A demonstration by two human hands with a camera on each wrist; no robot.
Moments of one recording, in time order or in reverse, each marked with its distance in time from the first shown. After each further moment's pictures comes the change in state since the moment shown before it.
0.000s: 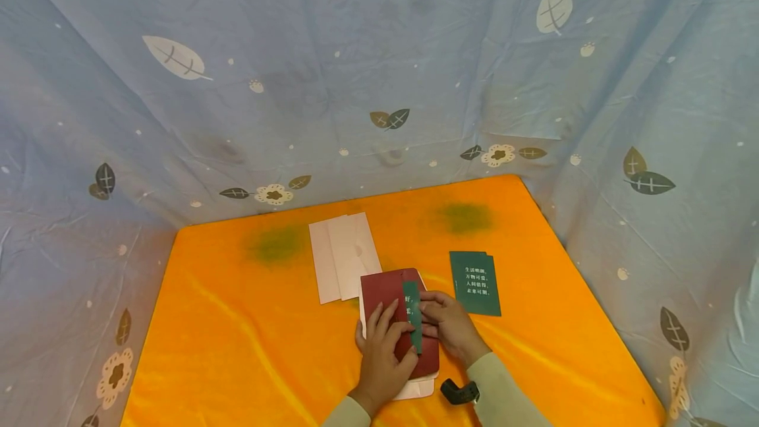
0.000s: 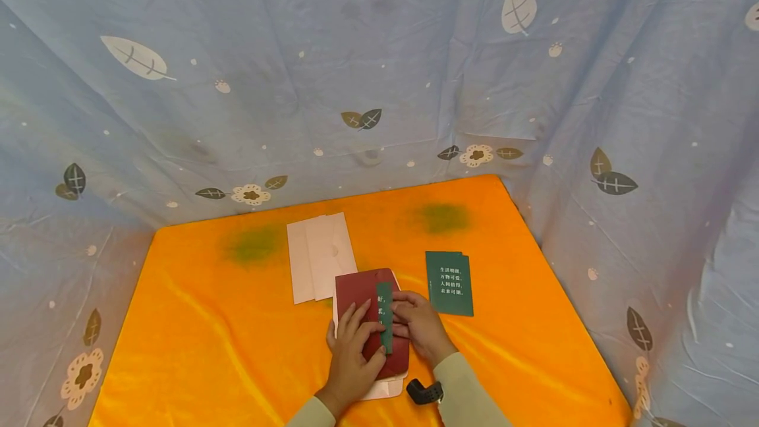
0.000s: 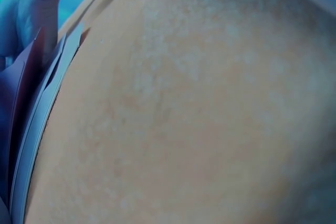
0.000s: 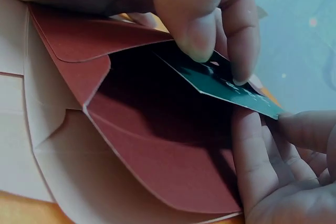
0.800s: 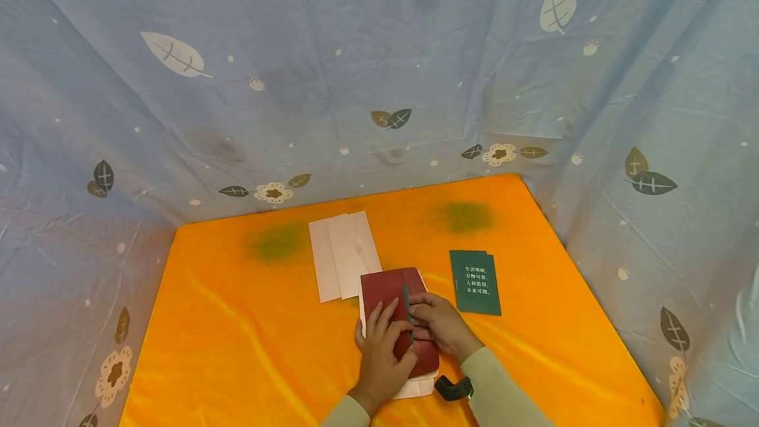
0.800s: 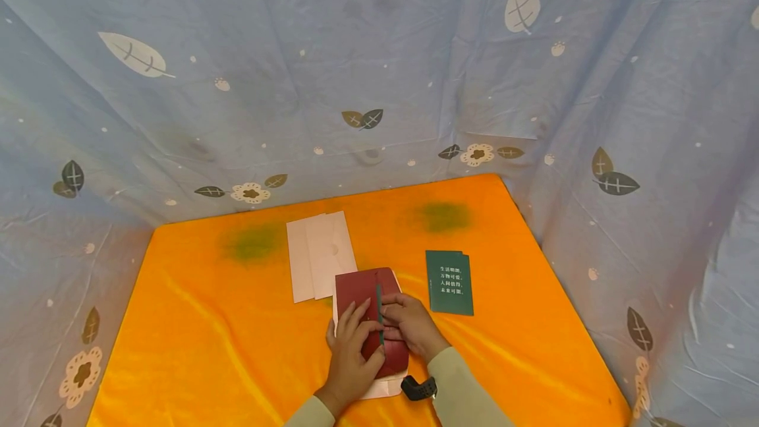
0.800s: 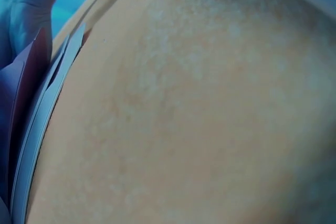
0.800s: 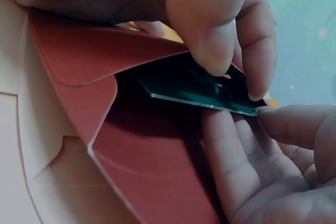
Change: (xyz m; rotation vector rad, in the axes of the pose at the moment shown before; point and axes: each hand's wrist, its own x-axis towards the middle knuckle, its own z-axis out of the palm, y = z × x) left_hand 0.000 -0.003 -0.001 -0.019 -0.002 0.006; right_hand 0.005 -0.002 0.012 -0.104 -0.080 0.074
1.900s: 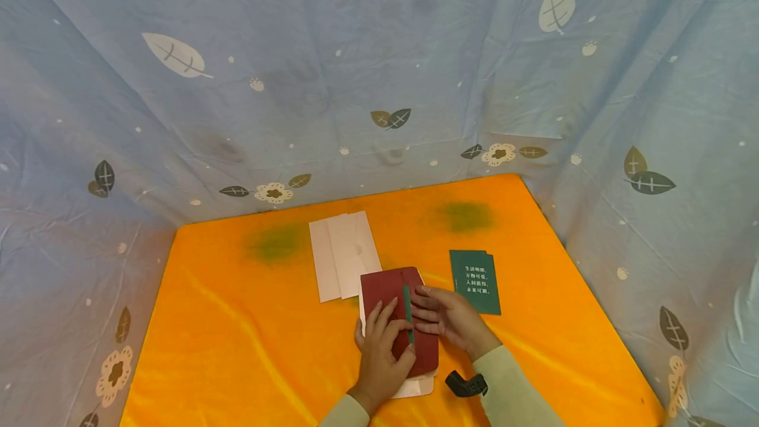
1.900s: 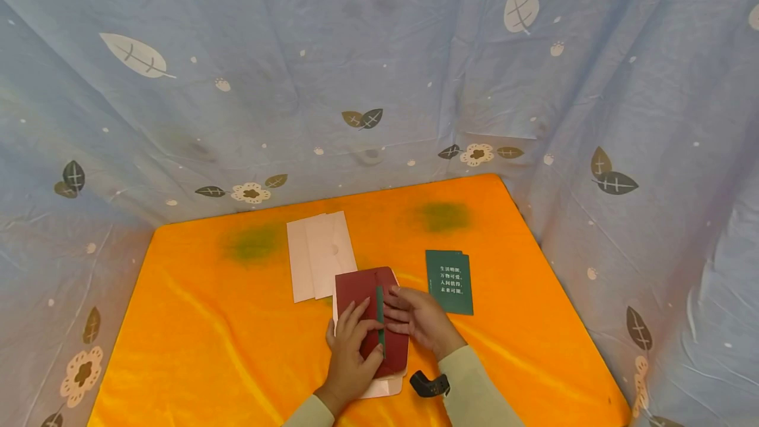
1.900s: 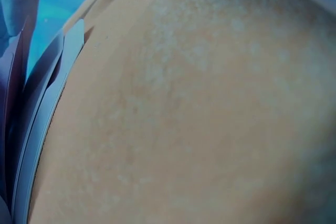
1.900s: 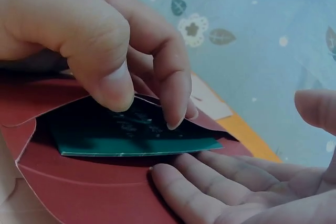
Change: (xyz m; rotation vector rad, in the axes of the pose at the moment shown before) left_hand 0.000 0.000 -0.001 -0.017 0.013 0.005; right_hand -0.019 -0.032 -0.016 0.128 -0.126 -0.010
